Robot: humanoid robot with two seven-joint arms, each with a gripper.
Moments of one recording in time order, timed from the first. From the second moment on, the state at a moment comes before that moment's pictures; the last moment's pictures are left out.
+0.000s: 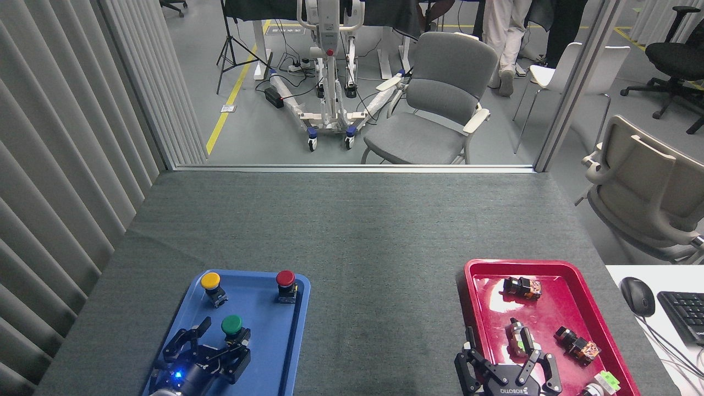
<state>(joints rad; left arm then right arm) -0.14 0.19 -0.06 -1.09 -1.45 -0.32 0.16 0.20 -0.02 0.09 -1.60 1.47 0.10 -0.23</state>
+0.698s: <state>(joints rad) -0.21 0.09 -0.24 -1.19 -1.46 -0.38 0.17 0.20 -0.01 0.09 -1.60 1.47 0.10 -0.23</state>
